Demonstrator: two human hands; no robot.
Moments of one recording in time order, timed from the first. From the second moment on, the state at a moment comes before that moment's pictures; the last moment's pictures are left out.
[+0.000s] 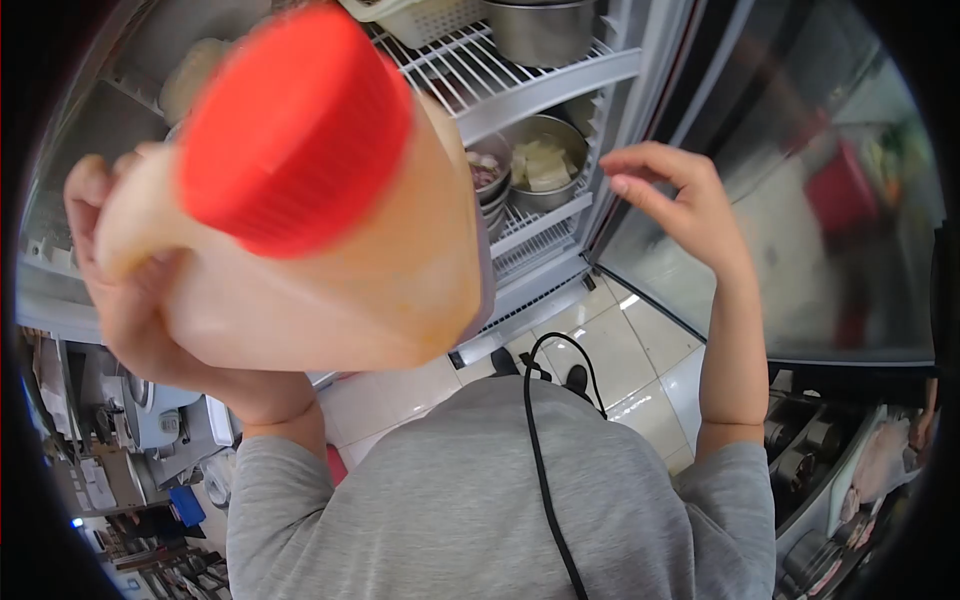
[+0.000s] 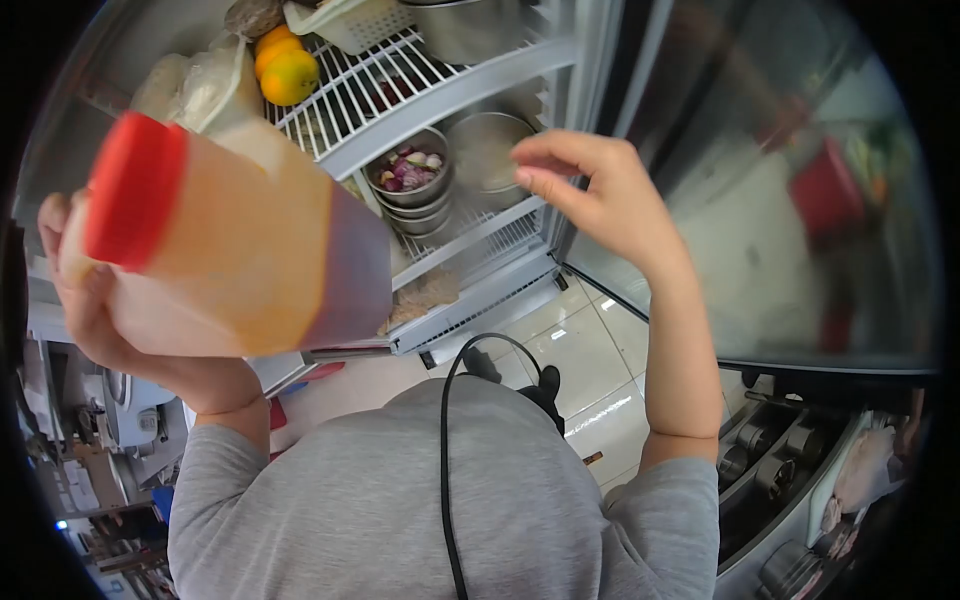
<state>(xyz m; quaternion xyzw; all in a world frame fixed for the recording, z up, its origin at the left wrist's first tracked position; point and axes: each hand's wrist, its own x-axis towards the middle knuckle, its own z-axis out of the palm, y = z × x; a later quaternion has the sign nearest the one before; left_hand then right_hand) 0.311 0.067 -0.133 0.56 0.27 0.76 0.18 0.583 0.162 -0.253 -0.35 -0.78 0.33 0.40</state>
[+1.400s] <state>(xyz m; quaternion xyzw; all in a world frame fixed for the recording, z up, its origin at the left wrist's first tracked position) 0.379 0.268 -0.679 0.05 0.45 0.70 0.56 0.889 -0.188 -0.714 -0.72 -0.58 0.39 -0.04</state>
